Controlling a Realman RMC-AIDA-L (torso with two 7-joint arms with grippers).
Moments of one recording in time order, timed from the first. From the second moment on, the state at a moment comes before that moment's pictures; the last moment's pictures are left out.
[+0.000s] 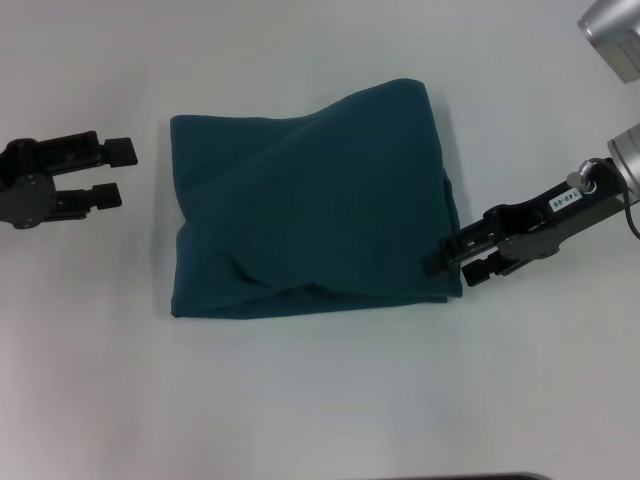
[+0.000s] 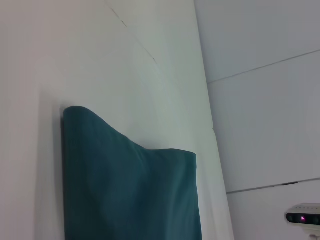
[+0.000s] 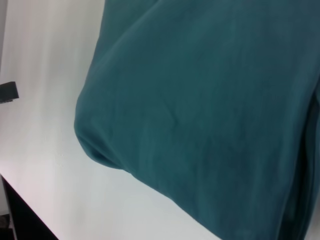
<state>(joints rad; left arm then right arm) -0.44 -1.98 -2.59 -0.76 -1.06 1.76 -2.48 0.73 1.98 -0.92 -0.62 -2.35 -1.68 2.59</state>
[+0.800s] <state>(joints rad) -0.44 -1.99 -2.60 -0.76 -1.06 1.75 -2.47 0.75 2.01 -0.94 -0.58 -2.35 -1.61 2.61</state>
